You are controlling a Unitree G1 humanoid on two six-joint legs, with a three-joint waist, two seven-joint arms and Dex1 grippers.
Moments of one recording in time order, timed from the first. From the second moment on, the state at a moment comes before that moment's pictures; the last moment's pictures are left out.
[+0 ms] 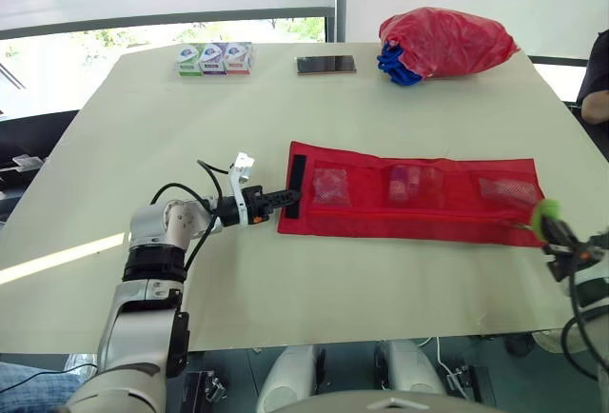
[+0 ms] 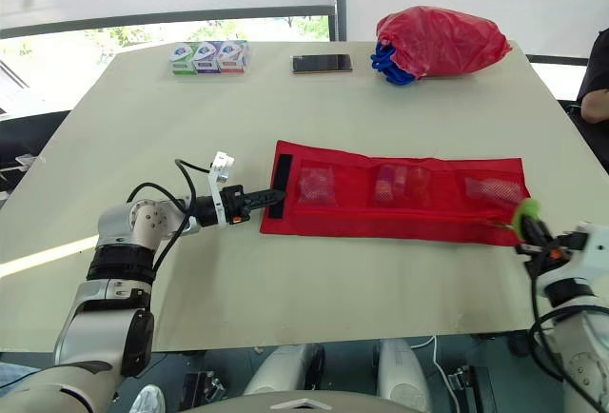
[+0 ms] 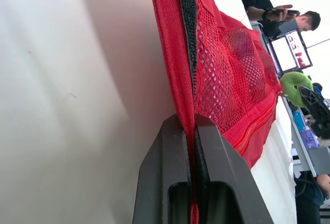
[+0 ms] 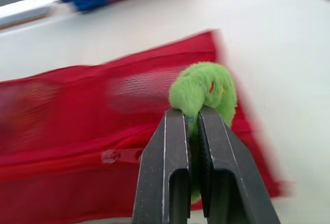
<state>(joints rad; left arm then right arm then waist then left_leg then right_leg) -0.59 0.53 0.14 0.43 -0.63 1.06 -0.89 0.21 -0.33 -0.61 -0.33 0.60 0.43 0.24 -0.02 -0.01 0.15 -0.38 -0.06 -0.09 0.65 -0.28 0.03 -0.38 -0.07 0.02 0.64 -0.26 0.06</state>
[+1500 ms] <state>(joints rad) -0.43 0.70 0.34 0.35 -0.69 1.10 -0.73 0.35 -0.41 -0.41 -0.48 0.73 0.52 0.43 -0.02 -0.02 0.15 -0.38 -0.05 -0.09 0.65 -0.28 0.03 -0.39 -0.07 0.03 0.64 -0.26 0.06</state>
